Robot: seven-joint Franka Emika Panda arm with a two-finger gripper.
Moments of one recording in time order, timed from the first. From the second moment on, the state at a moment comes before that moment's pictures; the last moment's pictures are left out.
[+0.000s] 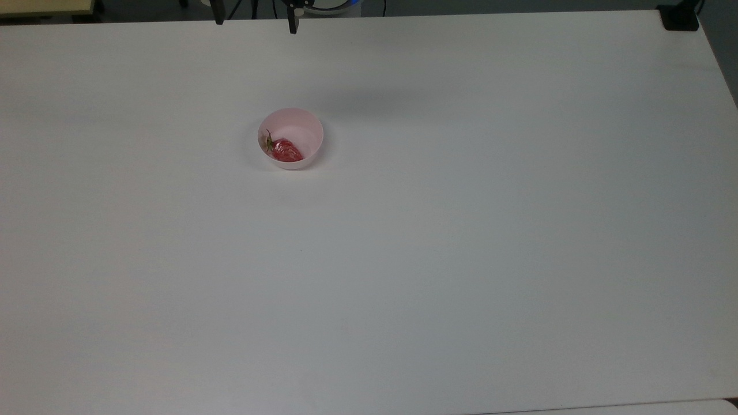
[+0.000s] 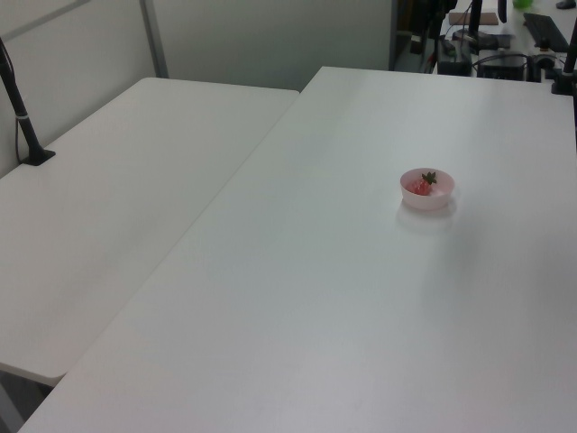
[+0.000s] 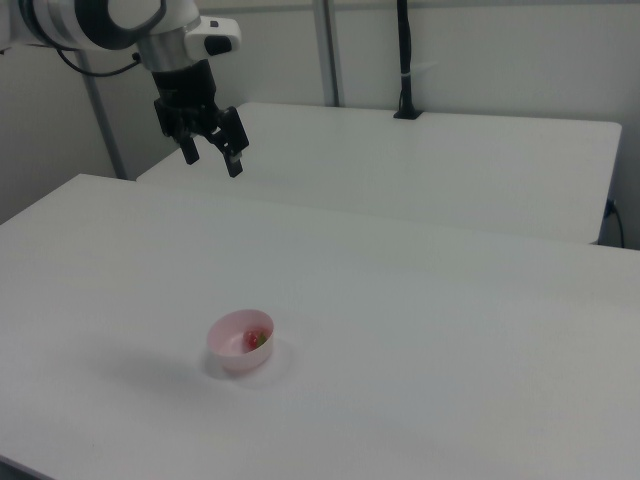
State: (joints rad) arm -0.07 0.00 0.03 -1.57 -0.01 1.68 0.08
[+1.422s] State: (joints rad) arm -0.07 0.00 0.03 -1.59 -0.01 1.59 -0.09
